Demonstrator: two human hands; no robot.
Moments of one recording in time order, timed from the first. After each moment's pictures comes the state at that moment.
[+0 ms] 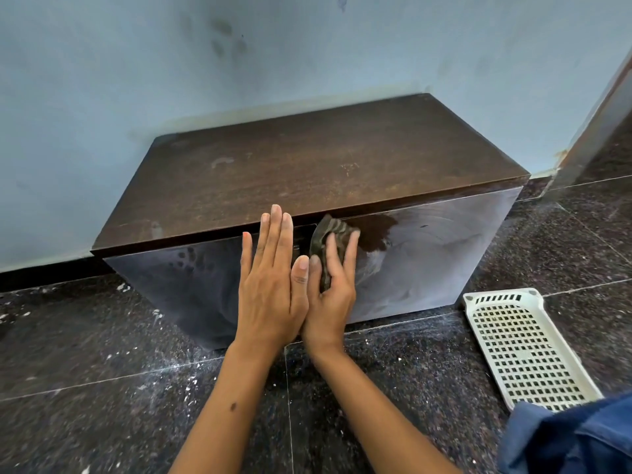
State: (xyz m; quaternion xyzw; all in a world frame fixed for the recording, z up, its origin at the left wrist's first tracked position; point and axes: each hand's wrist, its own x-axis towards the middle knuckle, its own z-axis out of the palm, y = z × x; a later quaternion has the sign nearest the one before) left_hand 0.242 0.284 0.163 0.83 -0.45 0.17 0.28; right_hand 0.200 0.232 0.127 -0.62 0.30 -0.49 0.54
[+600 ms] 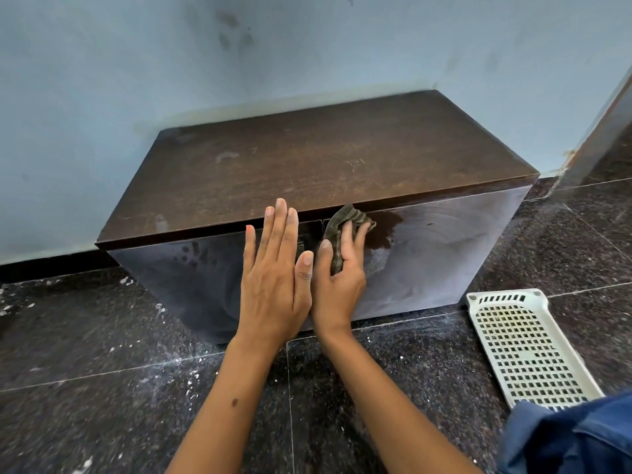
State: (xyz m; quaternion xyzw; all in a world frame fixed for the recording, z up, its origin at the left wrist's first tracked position) left_hand 0.241 0.285 0.167 0.83 -0.45 0.17 0.27; right_hand 0.206 0.220 0.134 -0.61 0.32 -0.49 0.54
